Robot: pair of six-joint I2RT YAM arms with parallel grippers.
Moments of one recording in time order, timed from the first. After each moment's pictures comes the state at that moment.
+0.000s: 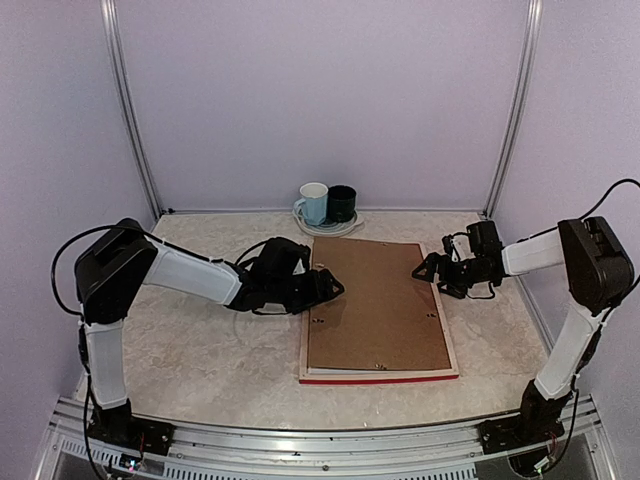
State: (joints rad) left arm -0.82 2.01 1.15 0.24 0.12 -0.88; right arm 0.17 1.79 0.91 0.02 -0.51 0.45
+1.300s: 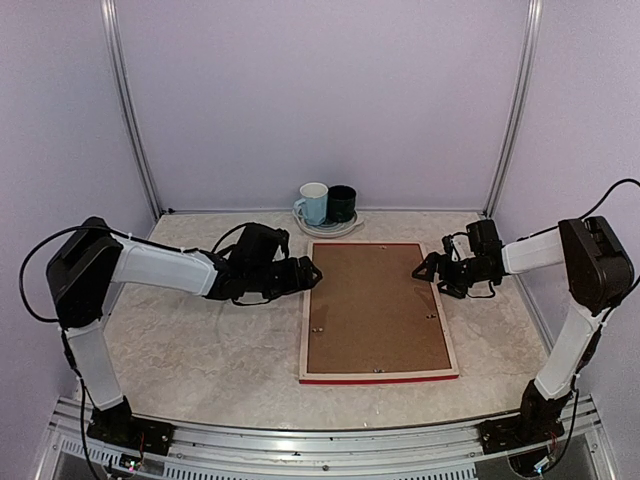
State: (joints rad) left arm -0.77 1.85 1.09 0.14 0.02 -0.76; right arm 0.17 1.79 0.92 -0.01 -0.51 0.45
